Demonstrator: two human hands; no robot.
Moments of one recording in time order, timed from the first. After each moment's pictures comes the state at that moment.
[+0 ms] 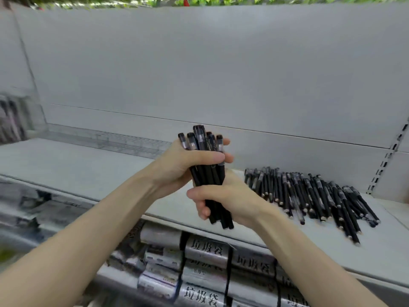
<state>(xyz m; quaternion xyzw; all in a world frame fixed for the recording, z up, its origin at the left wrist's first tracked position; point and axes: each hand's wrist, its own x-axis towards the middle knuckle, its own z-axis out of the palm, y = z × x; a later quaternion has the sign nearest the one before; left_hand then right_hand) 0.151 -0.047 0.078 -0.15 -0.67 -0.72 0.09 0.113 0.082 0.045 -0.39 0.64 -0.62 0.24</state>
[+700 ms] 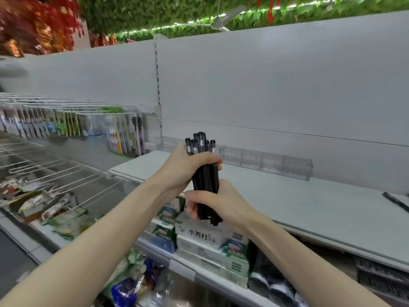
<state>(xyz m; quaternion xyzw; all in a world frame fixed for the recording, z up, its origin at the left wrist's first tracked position) 0.271 -0.389 0.068 -0.01 -0.70 -0.67 0.25 0.223 -0.278 0.024 -0.43 0.62 -0.60 0.25</state>
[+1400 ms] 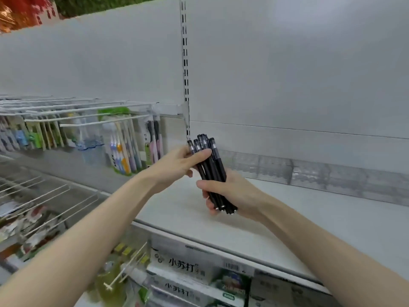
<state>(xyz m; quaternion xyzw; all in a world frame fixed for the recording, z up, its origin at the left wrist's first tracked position) 0.146 -0.694 0.046 -0.01 -0.84 -0.53 0.13 0.098 -0.542 0.016 -0.35 0.66 -0.60 0.28</state>
